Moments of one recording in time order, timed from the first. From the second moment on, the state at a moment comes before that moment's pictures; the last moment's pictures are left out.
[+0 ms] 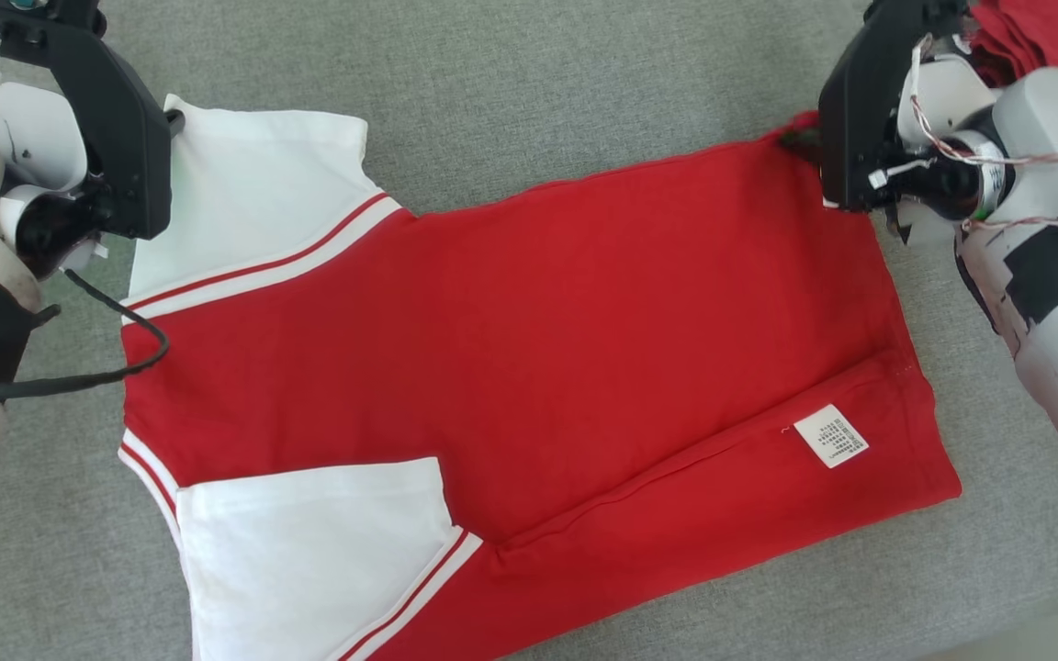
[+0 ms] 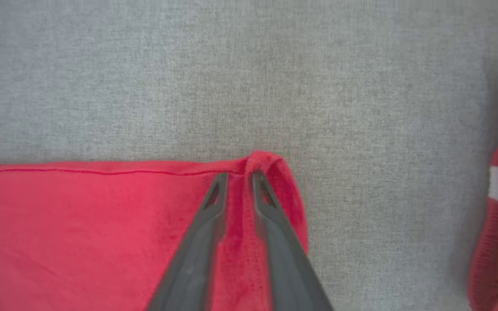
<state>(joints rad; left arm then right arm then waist) -1.40 0.40 -0.84 0.85 -0.83 -0.11 0.56 -1.29 -0.37 0.76 0.83 0.75 0.13 0.80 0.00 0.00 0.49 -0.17</state>
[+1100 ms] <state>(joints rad) -1.36 0.51 -0.85 0.64 -0.91 -0.13 0.28 -1.17 -0.60 0.75 0.69 1.17 0.13 0.49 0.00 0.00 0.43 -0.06</state>
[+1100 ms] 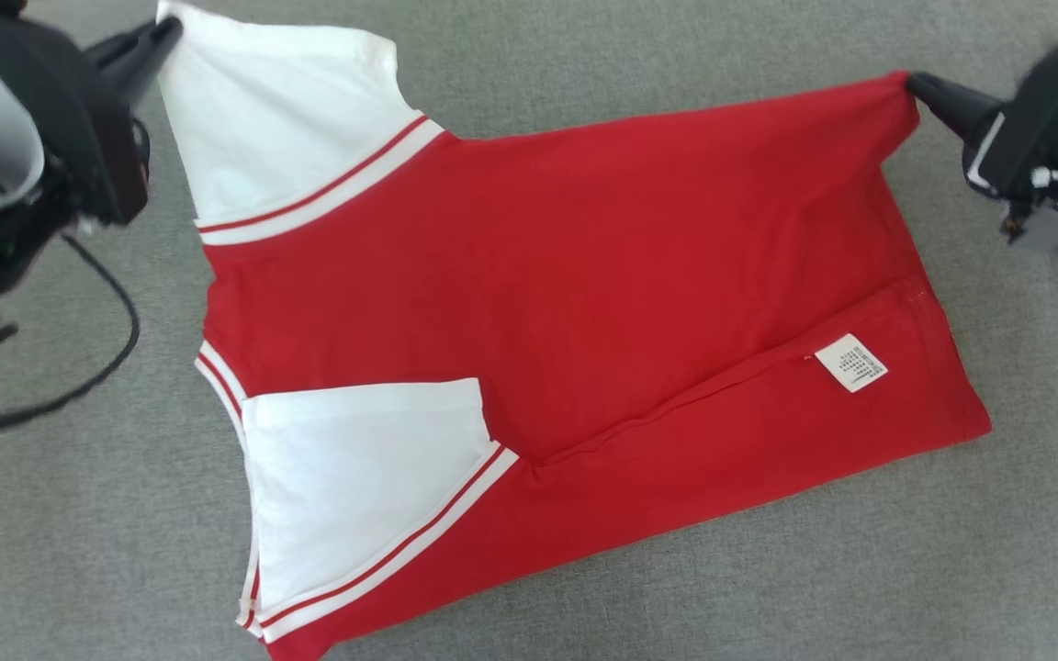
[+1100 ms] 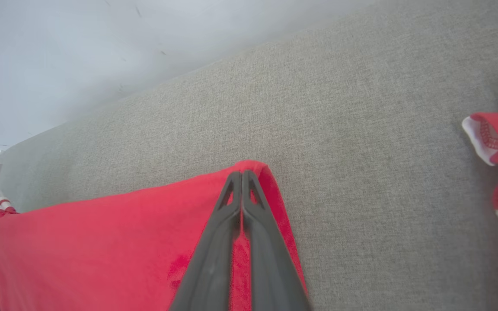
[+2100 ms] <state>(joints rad) -0.63 0.93 -0.75 -0.48 -1.13 0.29 0.16 -0.70 -0.90 0.70 0.32 1.42 0.13 0.41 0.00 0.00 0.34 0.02</state>
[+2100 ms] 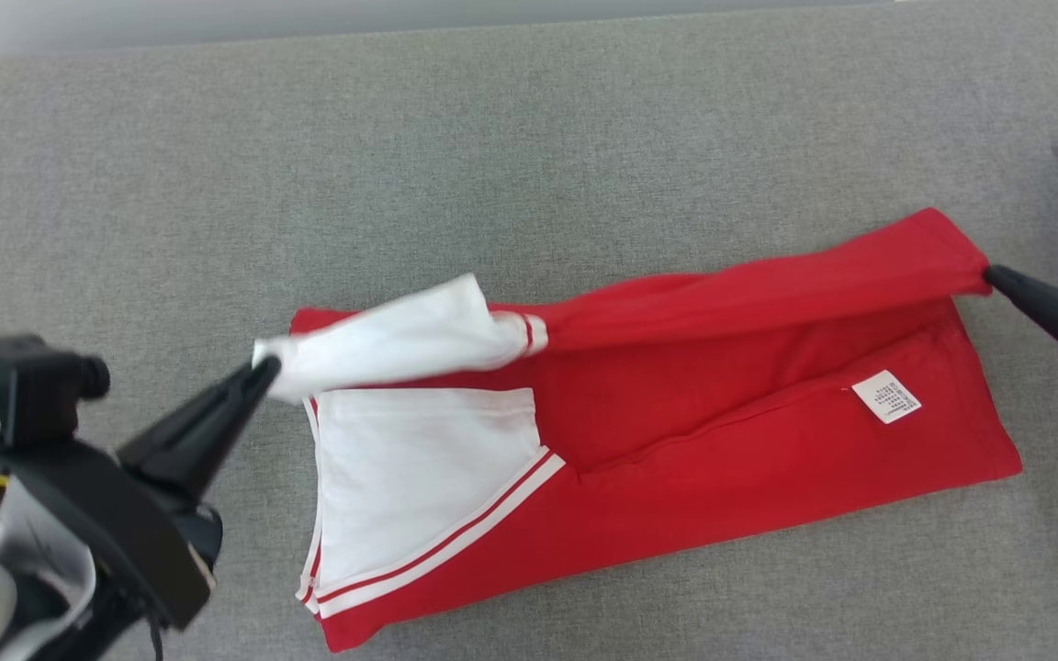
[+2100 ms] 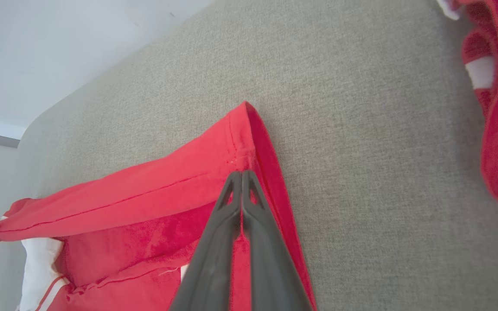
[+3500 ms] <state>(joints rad) -0.37 0.65 -0.90 -0.17 -1.04 0.36 -0.14 -0.51 -0.81 0.65 0.34 1.36 0.13 0.24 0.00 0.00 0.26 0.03</state>
